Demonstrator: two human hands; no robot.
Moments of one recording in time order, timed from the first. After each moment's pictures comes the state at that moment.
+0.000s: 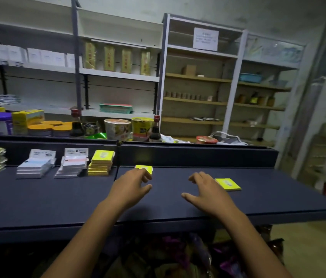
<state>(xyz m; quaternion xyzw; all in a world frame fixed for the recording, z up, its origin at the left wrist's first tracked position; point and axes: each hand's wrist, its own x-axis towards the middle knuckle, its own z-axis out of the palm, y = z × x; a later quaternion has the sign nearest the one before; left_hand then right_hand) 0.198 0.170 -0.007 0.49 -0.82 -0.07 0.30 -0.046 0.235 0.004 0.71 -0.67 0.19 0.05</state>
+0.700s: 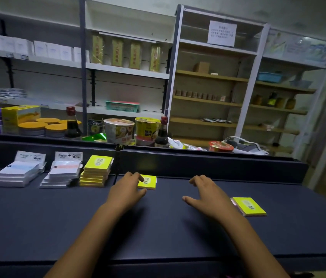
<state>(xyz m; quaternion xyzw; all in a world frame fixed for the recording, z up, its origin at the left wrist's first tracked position) 0.187 0.051 -0.036 0.59 -0.76 -0.08 0.26 -0.065 0.112 -0.008 0.73 -0.66 0.17 0.03</state>
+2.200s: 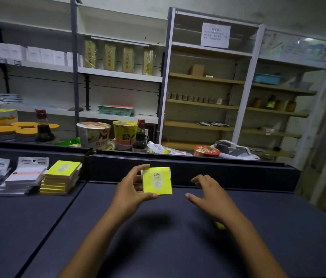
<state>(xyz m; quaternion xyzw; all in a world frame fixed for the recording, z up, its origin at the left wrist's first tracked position) 0.063 0.062 -0.018 0.41 -0.67 -0.34 0.52 -0.193 0.070 -0.009 0.73 -0.64 0.24 0.00</state>
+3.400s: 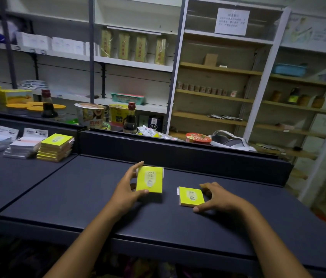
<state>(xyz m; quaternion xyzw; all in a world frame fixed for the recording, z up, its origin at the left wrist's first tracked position) -0.042 0.107 -0.076 0.44 -0.63 -0.36 0.54 -0.352 0.073 -0.042 0.74 -0.62 0.10 -0.25</state>
